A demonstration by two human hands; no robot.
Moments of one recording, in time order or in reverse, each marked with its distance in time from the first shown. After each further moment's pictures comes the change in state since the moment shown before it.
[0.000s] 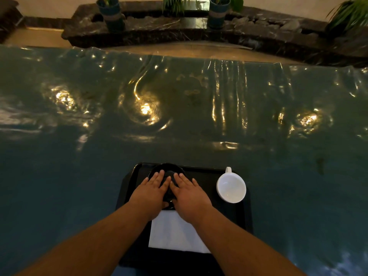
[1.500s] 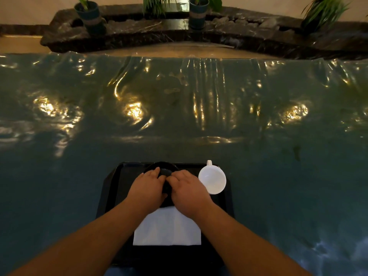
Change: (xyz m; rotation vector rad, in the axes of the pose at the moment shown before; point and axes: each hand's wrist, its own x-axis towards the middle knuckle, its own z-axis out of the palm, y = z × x) left_hand 0.004 0.051 -0.025 -0.013 0.195 0.001; right_hand -0.047 0.032 -0.011 0.070 0.396 -0.078
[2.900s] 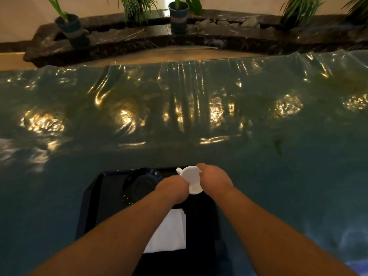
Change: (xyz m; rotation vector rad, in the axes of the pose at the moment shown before) left_hand 0.067 0.133 -0.031 -0.105 -0.389 -0.139; right_hand -0.025 0.121 -0.045 0.165 -0.192 0.658
